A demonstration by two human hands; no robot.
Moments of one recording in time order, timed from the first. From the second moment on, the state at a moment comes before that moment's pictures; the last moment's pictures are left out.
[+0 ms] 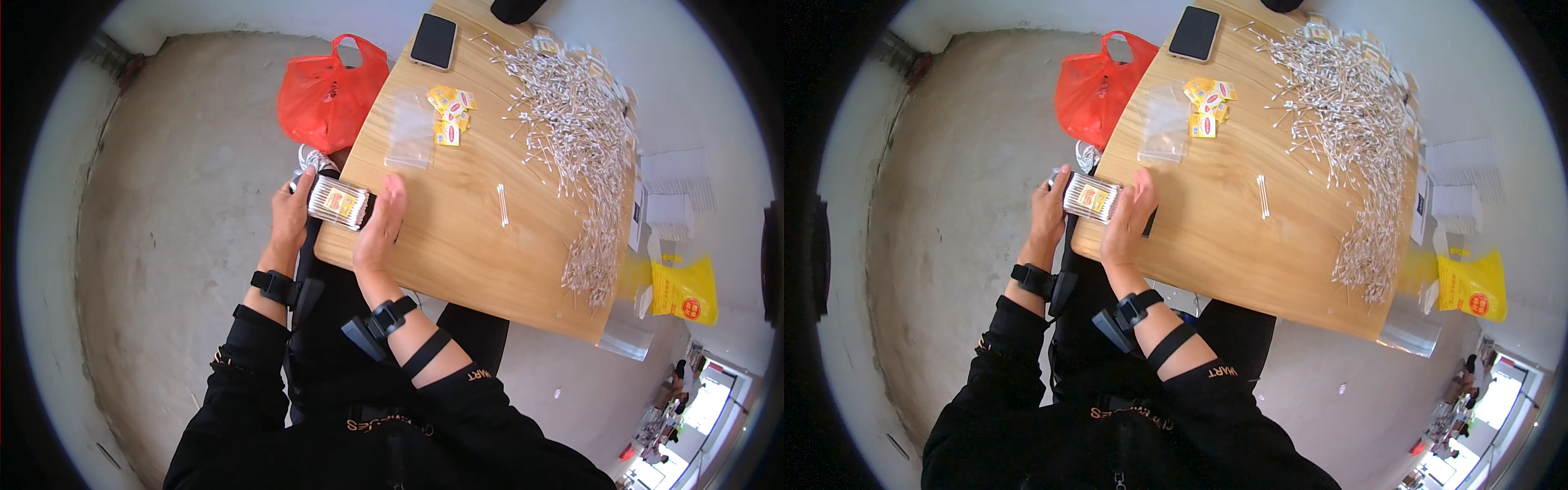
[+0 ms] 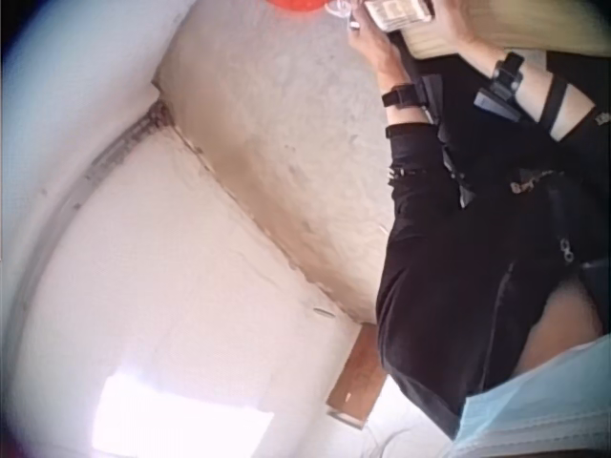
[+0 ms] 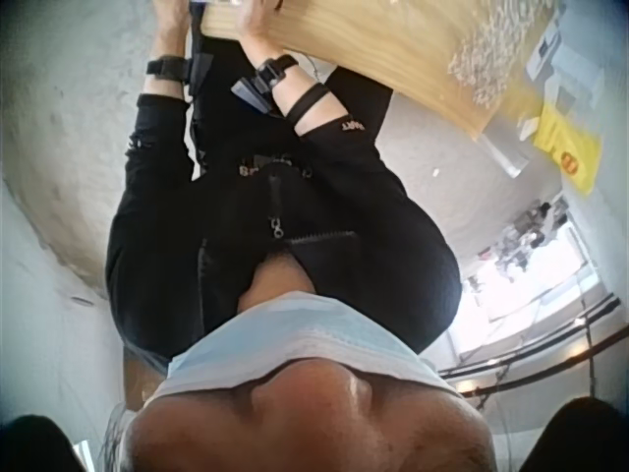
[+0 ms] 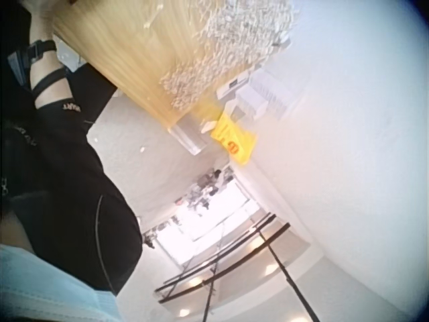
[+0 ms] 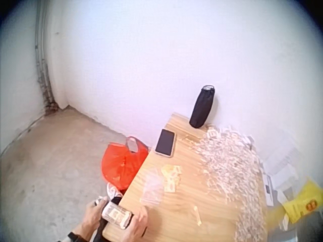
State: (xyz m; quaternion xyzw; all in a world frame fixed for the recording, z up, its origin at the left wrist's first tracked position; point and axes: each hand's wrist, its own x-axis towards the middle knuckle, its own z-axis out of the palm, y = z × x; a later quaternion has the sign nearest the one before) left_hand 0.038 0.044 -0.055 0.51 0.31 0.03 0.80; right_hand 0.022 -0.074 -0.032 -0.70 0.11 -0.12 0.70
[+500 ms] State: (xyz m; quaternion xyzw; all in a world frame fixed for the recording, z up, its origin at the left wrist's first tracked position) left_hand 0.040 0.043 -0.051 0.64 0.28 0.04 0.71; right_hand 0.028 -0.060 -0.035 -0.69 0.06 -0.11 0.71
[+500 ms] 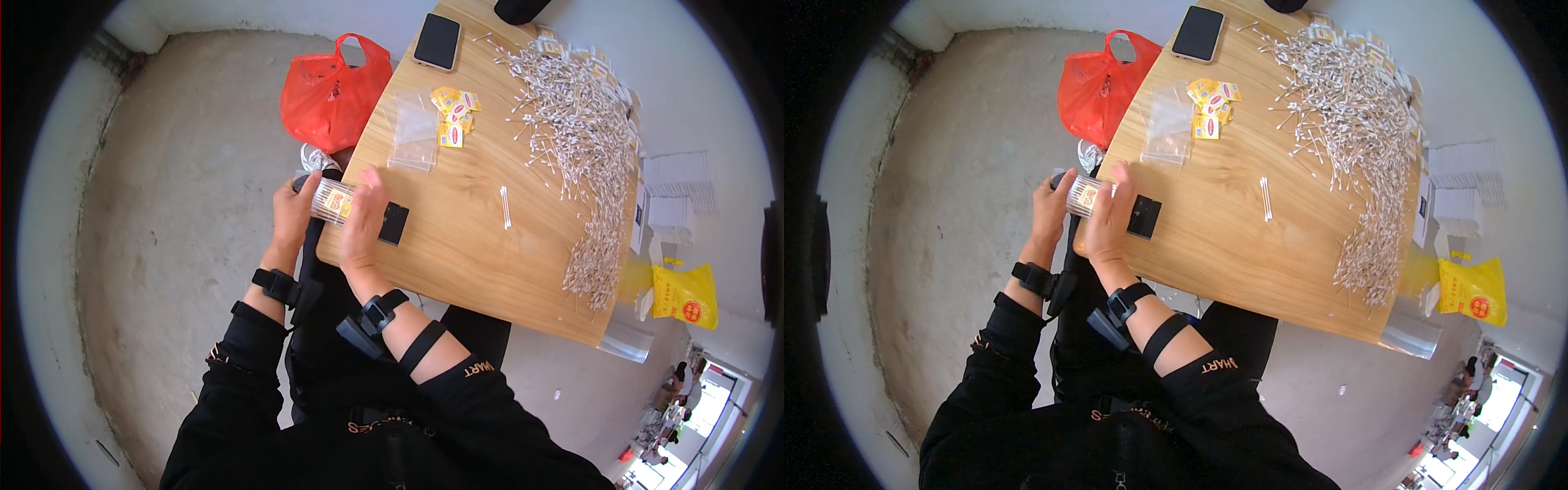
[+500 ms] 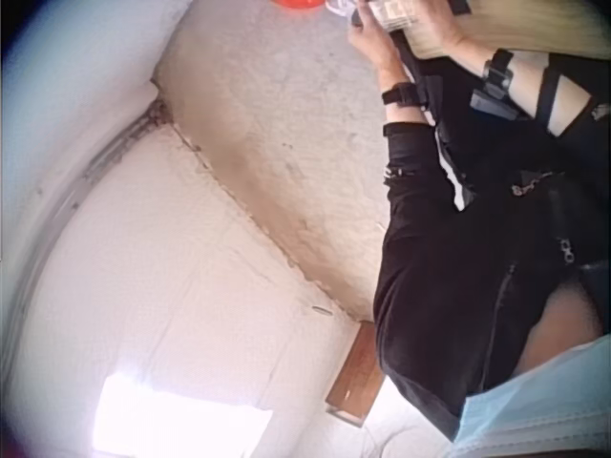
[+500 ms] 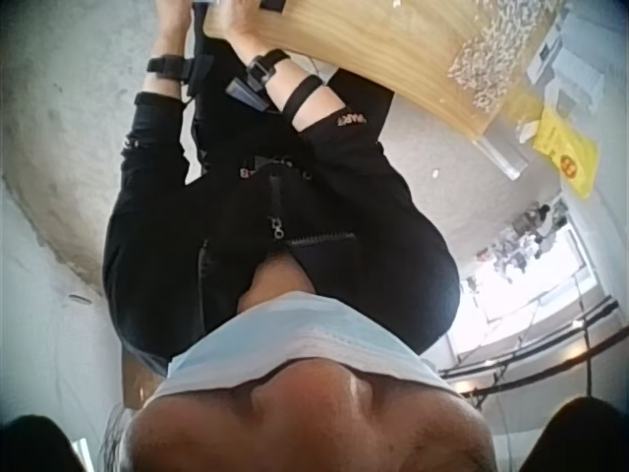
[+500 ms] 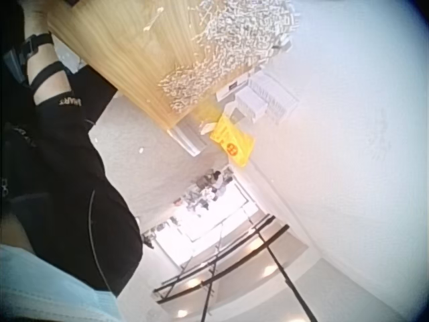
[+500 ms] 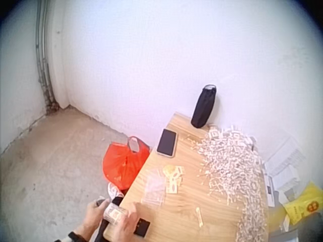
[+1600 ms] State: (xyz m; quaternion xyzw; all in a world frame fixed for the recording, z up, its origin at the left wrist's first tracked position) left_hand 0.022 0.074 -0.032 0.52 0.26 0.04 0.81; right_hand 0.046 0.008 -0.012 -0.70 -0.02 -0.07 0.71
